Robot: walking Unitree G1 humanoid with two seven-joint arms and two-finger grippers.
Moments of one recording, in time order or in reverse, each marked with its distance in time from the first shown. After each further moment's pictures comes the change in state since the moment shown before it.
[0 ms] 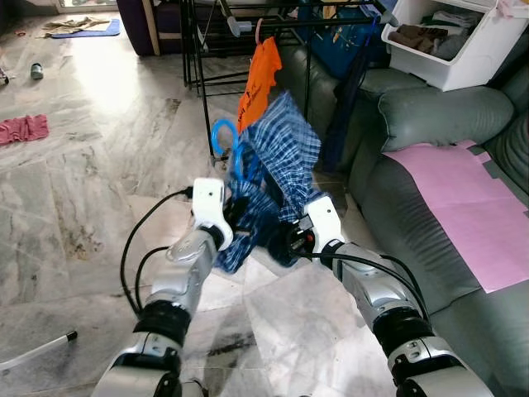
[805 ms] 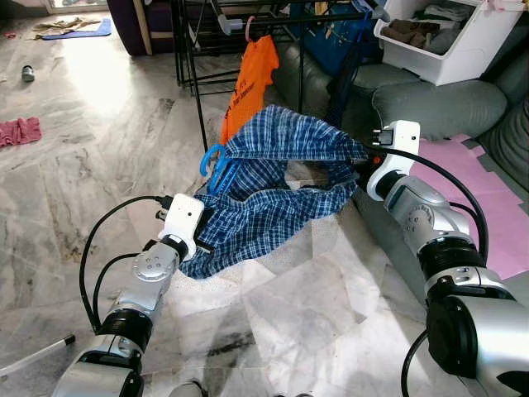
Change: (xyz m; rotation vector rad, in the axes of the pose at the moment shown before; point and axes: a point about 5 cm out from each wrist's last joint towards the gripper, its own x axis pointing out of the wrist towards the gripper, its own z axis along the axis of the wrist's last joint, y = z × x) left arm -0.024 0.056 -0.012 0.452 -0.007 0.080; right arm -0.024 -0.098 0.095 0.306 -0.244 -0.262
